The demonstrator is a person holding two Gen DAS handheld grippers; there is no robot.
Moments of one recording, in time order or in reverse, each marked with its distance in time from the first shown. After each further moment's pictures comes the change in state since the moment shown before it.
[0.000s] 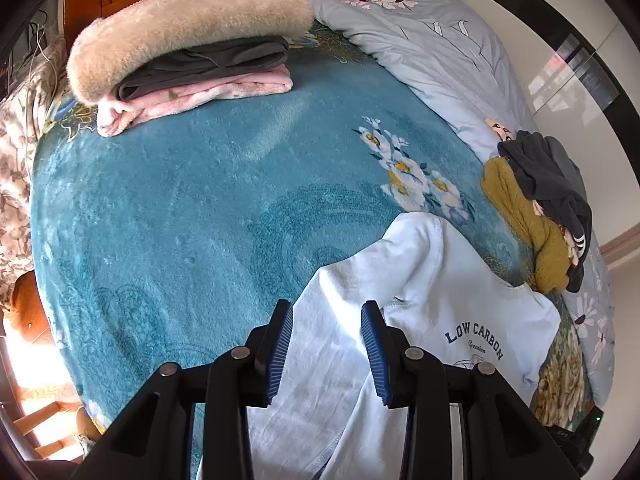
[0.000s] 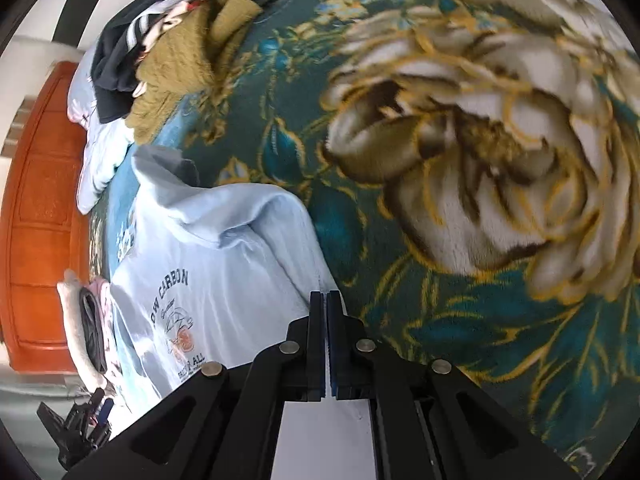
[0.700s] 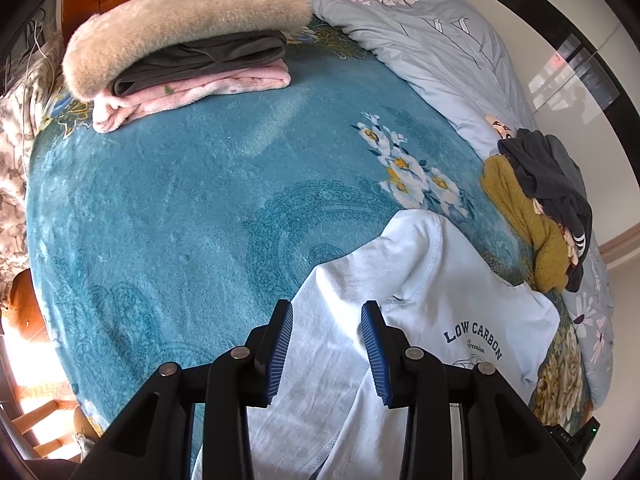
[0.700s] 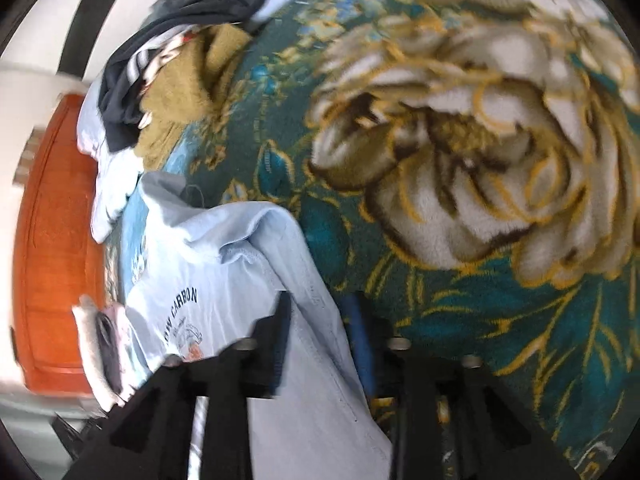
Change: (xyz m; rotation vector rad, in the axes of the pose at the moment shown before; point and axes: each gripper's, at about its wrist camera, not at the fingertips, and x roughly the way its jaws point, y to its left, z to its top) left arm 0.005 -0.005 -0.001 0.012 0.014 -0.006; right arm -0.008 -0.007 -0.009 -0.006 -0.084 0.020
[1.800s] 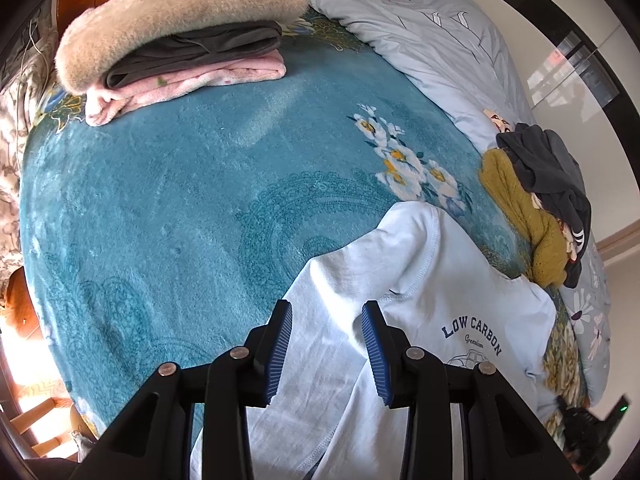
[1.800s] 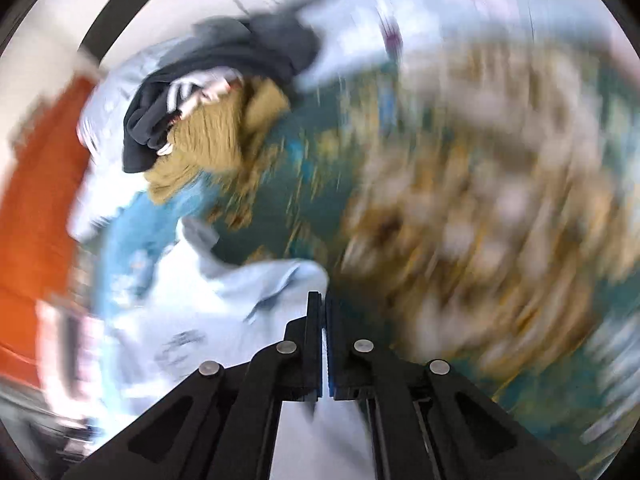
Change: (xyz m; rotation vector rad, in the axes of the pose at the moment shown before) left arm 0.007 0.001 -0.001 -0.017 0.024 -0.006; right arm -0.058 0.067 0.033 -0.269 -0.295 -0.251
